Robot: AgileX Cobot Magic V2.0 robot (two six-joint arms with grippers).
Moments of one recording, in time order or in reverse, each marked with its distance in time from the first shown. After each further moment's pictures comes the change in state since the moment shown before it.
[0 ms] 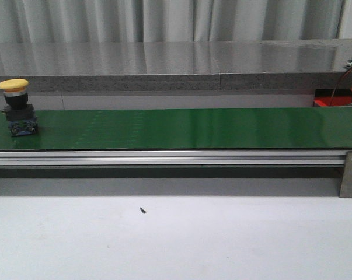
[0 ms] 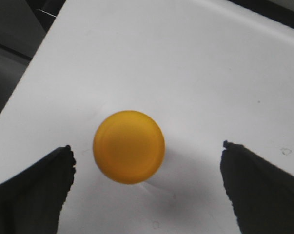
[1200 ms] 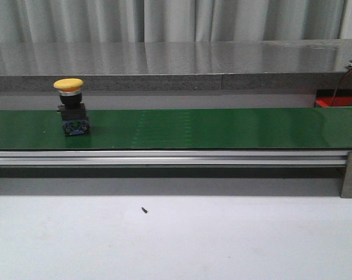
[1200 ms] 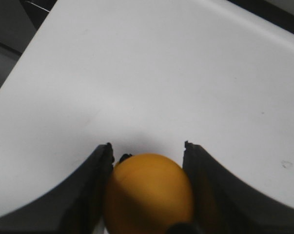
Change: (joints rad) left arm 0.008 0.058 -0.100 -0.058 0.078 0.000; right arm 0.000 0.000 0.000 0.000 0.000 0.000
